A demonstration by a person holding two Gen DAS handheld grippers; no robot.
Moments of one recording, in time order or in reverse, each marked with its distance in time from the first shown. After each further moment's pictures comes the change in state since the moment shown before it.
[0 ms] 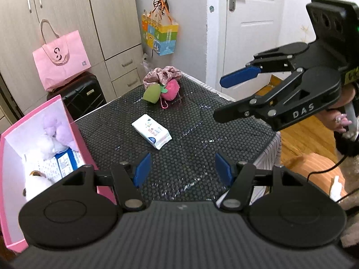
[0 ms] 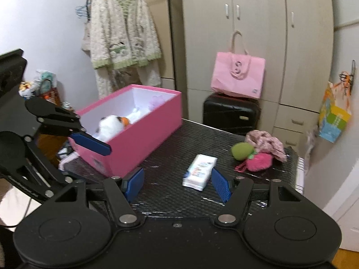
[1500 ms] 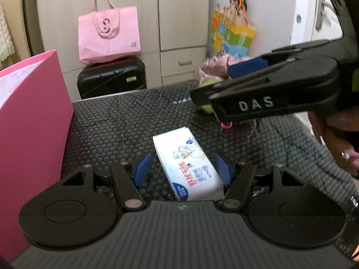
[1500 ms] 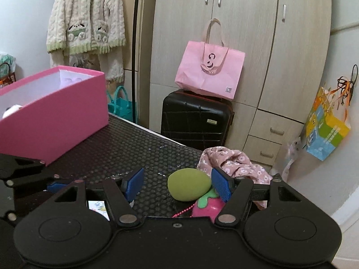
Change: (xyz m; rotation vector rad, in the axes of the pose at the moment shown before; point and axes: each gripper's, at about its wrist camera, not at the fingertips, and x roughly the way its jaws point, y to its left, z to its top) left arm 0.190 0.036 0.005 -0.293 -0.084 0.264; right arm 0.178 -0.096 0.020 -0.078 0.000 -0.157
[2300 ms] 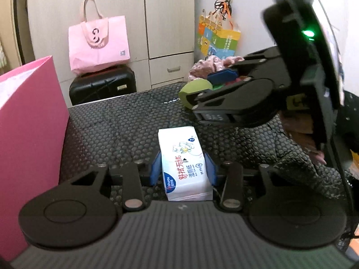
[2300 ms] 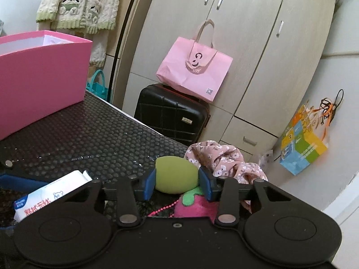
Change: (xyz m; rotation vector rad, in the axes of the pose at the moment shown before) left arm -0.019 -0.002 -0.017 0.040 -0.048 -0.042; right arm 0.021 0.020 -0.013 -0.144 0.006 -0.194
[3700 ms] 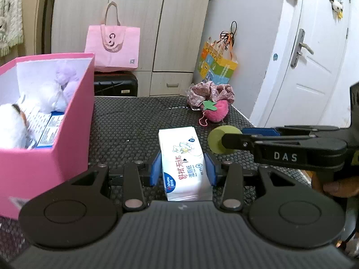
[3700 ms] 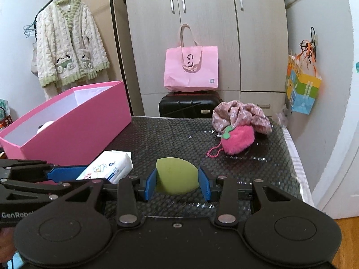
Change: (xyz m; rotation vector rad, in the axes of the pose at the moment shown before) left arm -0.100 0.025 -0.034 -0.173 -0.110 -0.077; right arm -0.126 0.026 -0.046 0.423 -0.035 0.144
